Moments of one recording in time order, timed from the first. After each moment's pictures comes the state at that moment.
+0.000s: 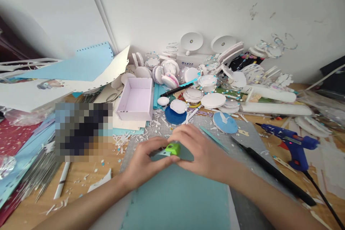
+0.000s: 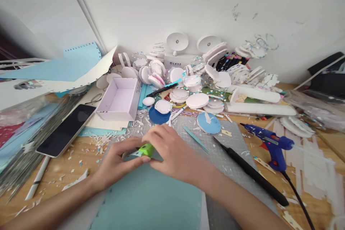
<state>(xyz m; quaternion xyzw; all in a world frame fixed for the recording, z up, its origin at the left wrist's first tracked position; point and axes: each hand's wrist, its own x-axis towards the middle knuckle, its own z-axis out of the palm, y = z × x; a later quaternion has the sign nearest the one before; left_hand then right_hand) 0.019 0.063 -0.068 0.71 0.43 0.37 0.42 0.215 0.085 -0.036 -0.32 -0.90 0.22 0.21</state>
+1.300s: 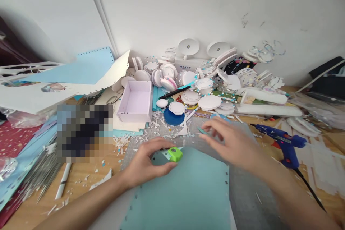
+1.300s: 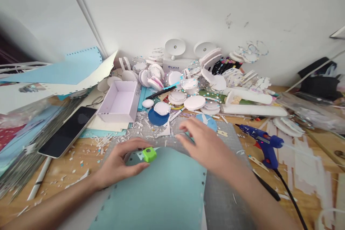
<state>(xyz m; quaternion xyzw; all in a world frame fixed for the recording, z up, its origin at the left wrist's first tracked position) 0.017 0.063 -0.067 0.72 0.38 0.36 0.45 0.271 0.087 -0.022 -0.53 -0.81 0.17 0.16</state>
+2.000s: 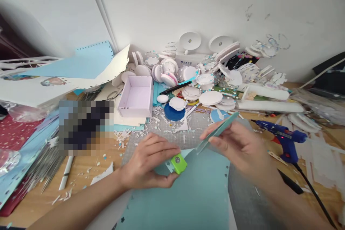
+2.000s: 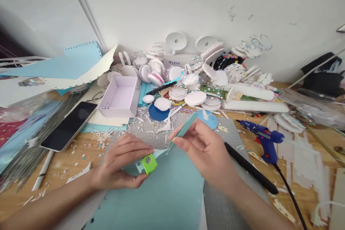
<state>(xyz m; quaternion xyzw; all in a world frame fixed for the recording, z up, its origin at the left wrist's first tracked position) 0.017 0.060 -0.067 0.87 0.22 0.42 0.13 0.251 0.055 -0.009 -0.46 -0.69 0.37 0.43</state>
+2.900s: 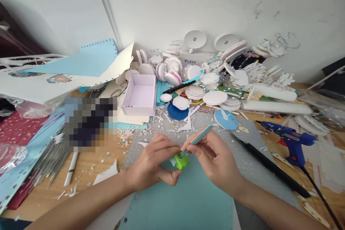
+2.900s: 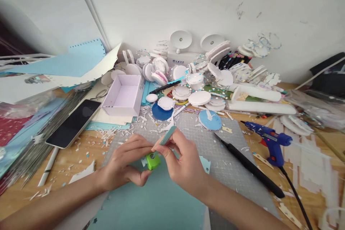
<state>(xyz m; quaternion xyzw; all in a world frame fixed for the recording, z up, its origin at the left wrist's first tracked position) 0.019 0.054 -0.079 0.84 0.25 0.43 0.23 0.207 0.046 -0.042 -0.41 -0.67 0.42 0.45</state>
